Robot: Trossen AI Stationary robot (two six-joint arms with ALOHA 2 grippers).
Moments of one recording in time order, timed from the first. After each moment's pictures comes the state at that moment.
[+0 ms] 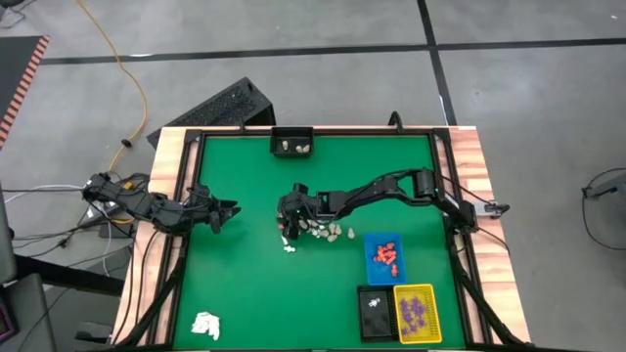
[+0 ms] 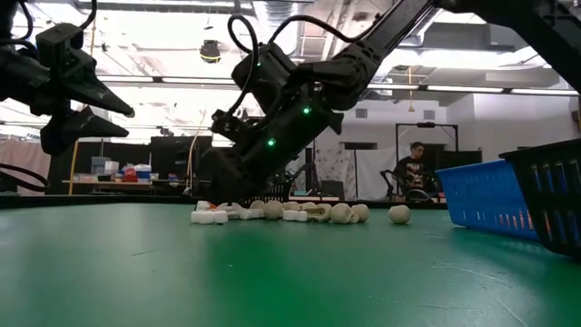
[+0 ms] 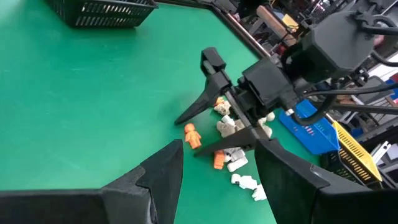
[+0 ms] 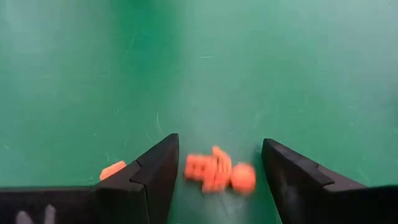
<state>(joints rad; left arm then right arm) -0.38 0.05 0.12 -0.37 -0.68 -0.87 -0.03 2.23 1.45 0.12 0.18 0.06</state>
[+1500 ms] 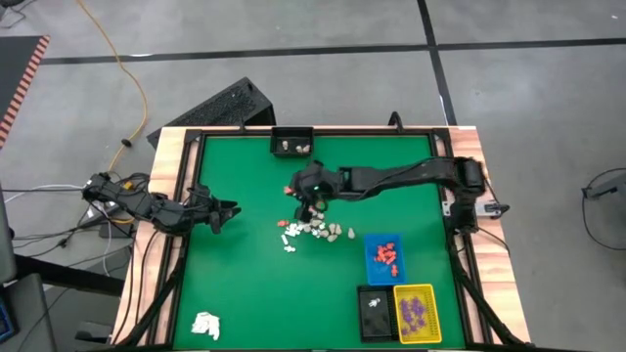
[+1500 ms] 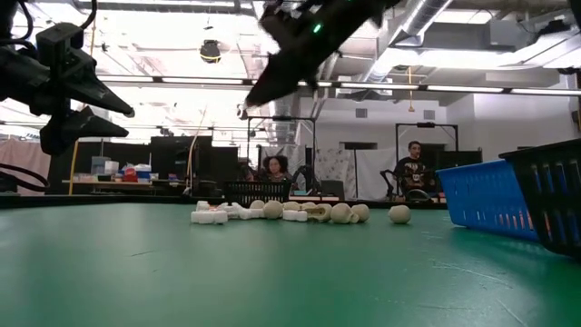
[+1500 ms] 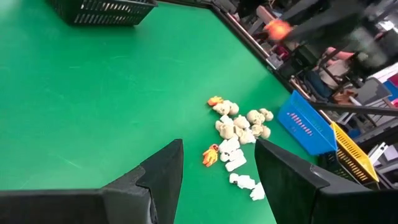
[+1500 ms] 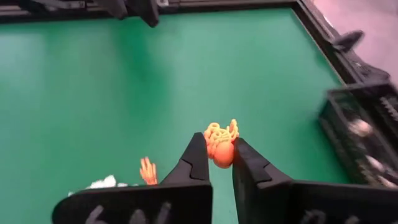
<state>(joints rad) -0.38 0.05 0.12 -0.37 -0.68 -0.89 -0.05 1.79 1.45 -0.25 0.18 0.05</state>
